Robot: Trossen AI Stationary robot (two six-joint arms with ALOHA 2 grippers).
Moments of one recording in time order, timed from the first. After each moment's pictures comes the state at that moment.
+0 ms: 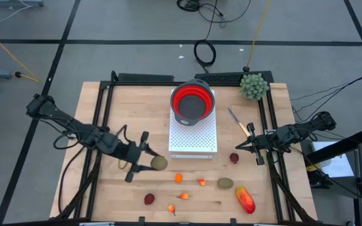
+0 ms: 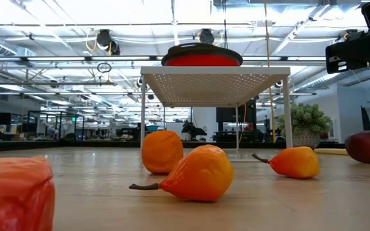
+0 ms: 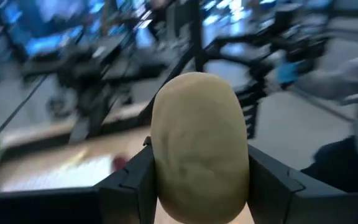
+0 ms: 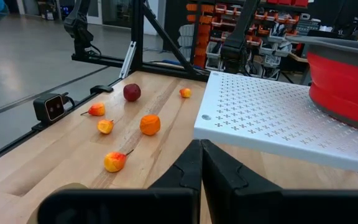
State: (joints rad) left arm -0.47 1.12 0.86 0.14 -0.12 0.09; right arm 0.39 0.01 0.09 -0.17 0.18 -0.07
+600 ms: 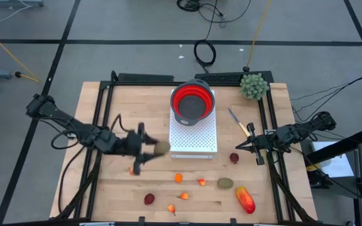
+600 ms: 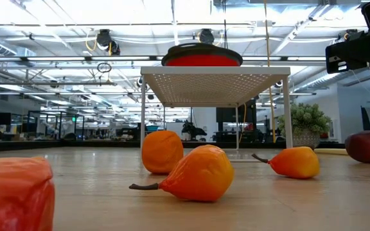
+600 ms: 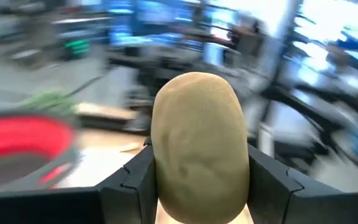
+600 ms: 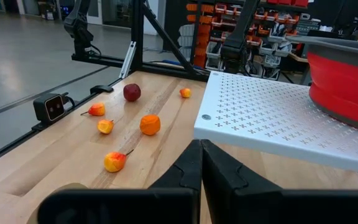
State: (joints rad) left arm -0.46 1.13 0.86 0.20 -0.50 -0.21; right arm 0.39 0.01 0.09 -0.17 0.18 -0.07
